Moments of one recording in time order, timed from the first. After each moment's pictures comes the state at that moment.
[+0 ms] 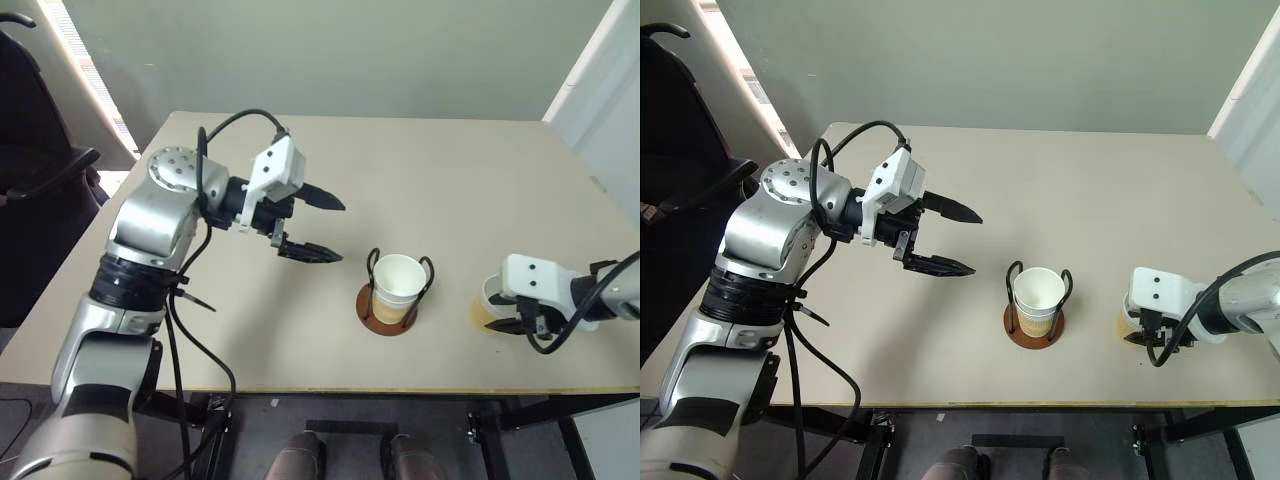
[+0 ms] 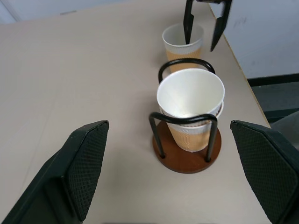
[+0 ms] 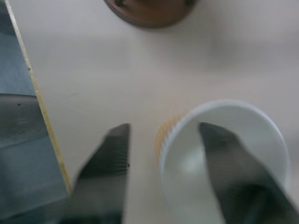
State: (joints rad) left arm -0.98 0.70 -0.19 0.09 -0.34 0.48 -1.43; right arm -0.28 -1.33 0.10 -0.42 0.32 0.62 1.13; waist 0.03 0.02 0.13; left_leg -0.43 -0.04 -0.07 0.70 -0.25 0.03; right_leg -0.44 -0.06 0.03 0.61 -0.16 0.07
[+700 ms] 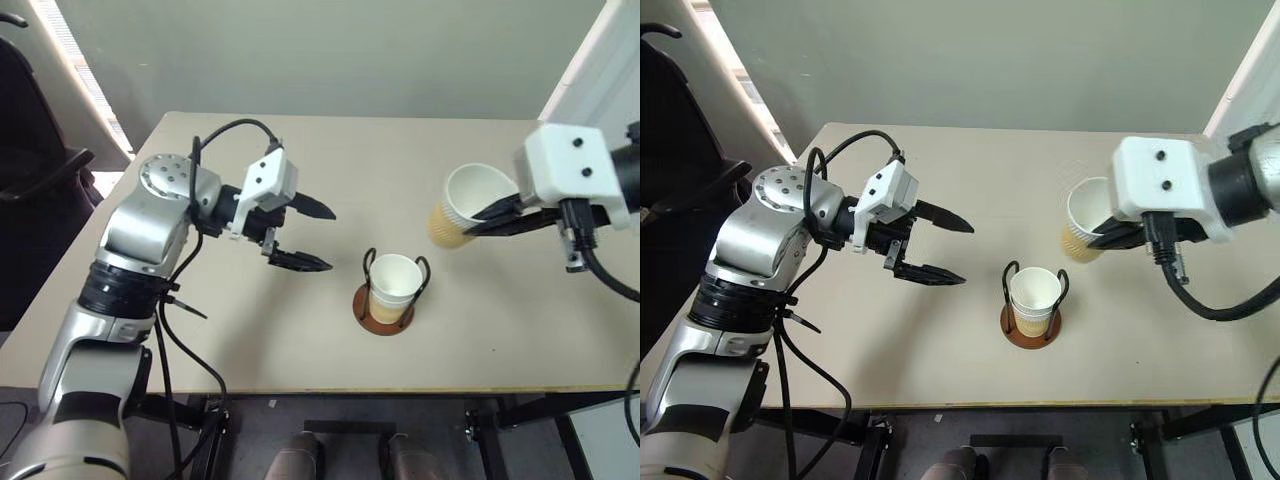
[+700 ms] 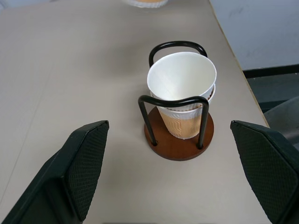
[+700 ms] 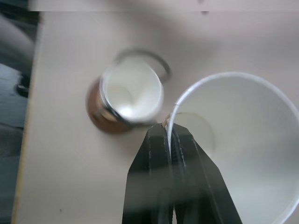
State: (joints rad) left arm -0.95 0.74 -0.20 0.07 -0.34 0.47 -1.46; right arm -1.10 -1.23 0.22 -0.42 0.39 0.74 1.49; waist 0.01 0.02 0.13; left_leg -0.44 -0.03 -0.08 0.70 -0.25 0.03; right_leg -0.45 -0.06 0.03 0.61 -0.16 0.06
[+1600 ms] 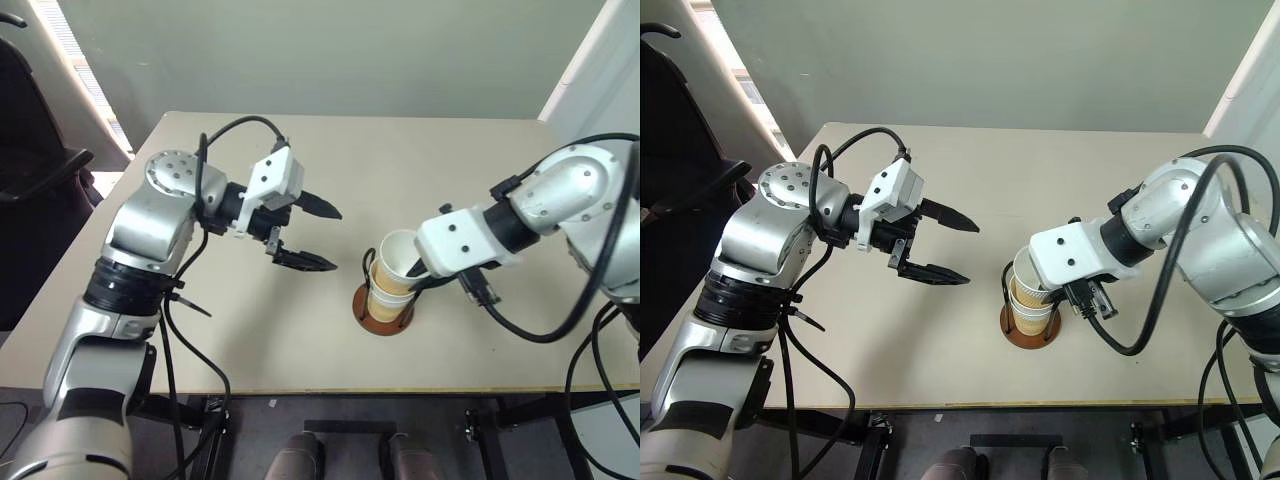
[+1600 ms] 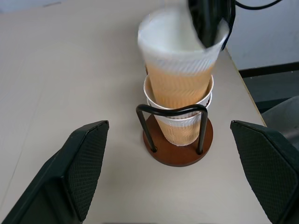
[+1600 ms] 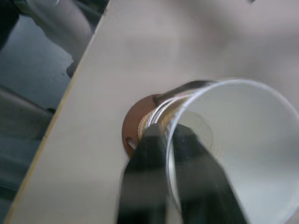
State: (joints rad) left arm -0.97 0.72 -0.21 0.07 -0.34 0.47 -1.46; right arm -1.03 -0.99 0.45 -0.37 0.15 0.52 1.55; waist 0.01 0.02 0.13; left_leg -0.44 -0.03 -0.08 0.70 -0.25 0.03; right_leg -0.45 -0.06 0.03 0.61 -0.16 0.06
